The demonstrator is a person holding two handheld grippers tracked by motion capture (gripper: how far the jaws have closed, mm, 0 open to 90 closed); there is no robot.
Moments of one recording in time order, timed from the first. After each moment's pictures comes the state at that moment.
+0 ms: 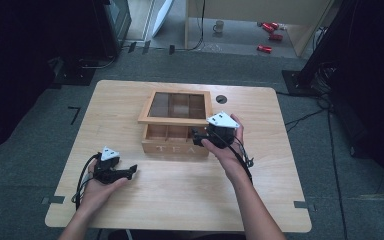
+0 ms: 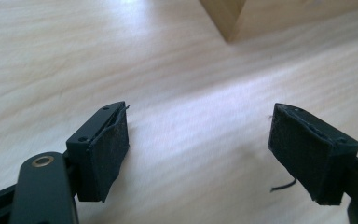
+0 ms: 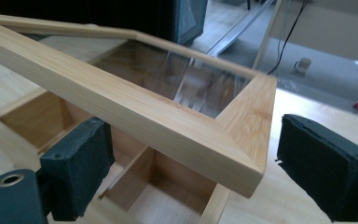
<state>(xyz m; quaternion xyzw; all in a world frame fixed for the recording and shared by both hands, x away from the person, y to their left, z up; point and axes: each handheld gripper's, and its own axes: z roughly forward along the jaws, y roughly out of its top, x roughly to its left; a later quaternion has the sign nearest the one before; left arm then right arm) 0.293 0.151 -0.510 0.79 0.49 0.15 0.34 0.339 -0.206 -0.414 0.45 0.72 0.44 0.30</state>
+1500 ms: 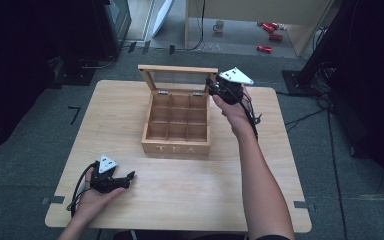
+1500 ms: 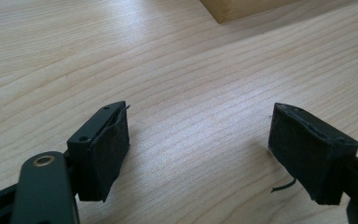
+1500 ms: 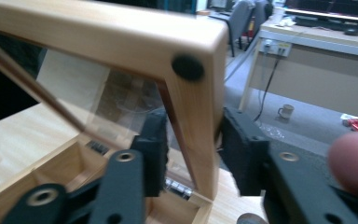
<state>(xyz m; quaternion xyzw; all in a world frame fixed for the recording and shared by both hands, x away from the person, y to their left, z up) 0.273 0.154 -0.517 0.79 0.47 0.19 0.35 0.439 -0.238 -0.356 0.43 0.67 0.50 0.35</state>
